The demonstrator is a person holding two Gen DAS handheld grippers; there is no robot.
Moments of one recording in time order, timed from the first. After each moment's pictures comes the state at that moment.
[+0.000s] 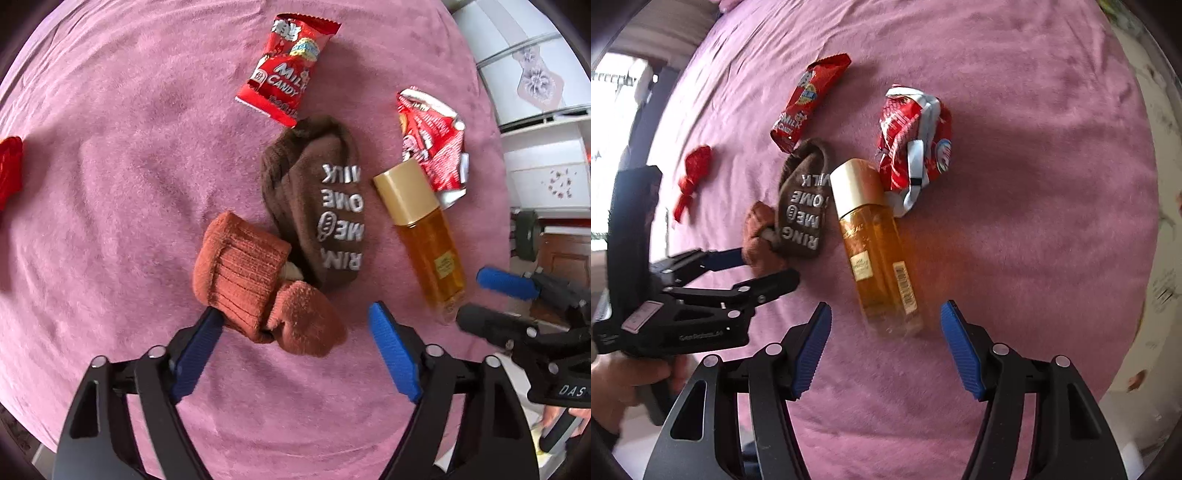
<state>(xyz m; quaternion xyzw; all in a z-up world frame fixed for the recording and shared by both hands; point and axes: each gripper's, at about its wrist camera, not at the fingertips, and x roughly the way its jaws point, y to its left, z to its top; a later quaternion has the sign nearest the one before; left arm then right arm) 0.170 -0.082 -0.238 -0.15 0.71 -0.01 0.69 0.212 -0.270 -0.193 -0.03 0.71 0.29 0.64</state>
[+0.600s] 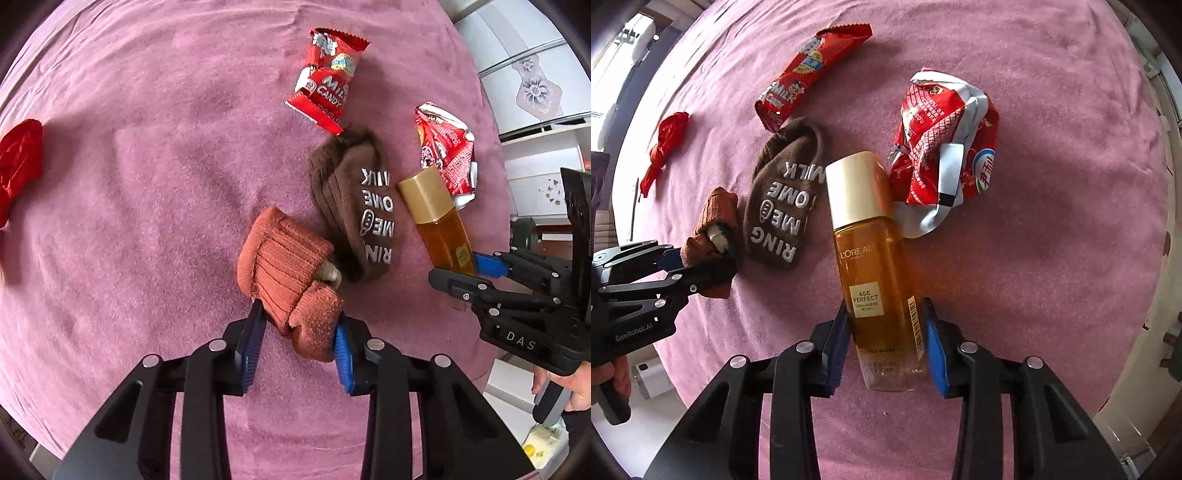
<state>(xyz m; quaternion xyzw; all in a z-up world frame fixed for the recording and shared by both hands) 0.142 -0.043 -0.226 -0.17 0.69 0.00 0.70 0.215 -0.239 -0.220 -0.11 0.70 0.29 0.64</state>
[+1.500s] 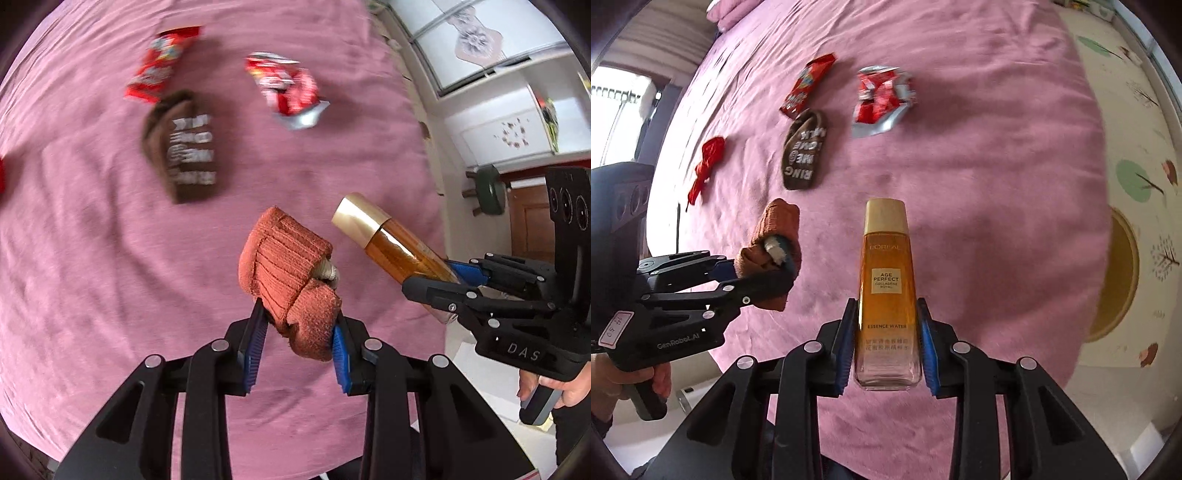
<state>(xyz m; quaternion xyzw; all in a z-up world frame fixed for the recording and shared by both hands) 0.104 -0.153 -0.167 -0.13 0.69 -0.10 0.70 0.143 -0.352 -0.162 0.02 0.70 0.27 0.66</state>
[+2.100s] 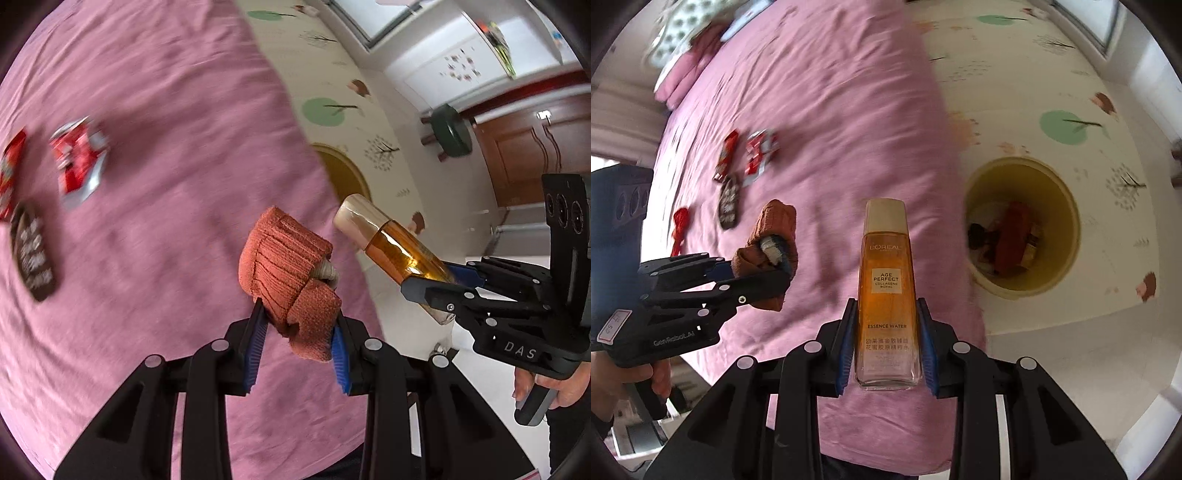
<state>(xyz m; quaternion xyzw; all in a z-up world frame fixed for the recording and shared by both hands) 0.141 -0.322 -0.156 -0.04 0.70 -0.22 0.68 0.124 -0.521 -0.147 0.12 0.68 0.16 0.70</state>
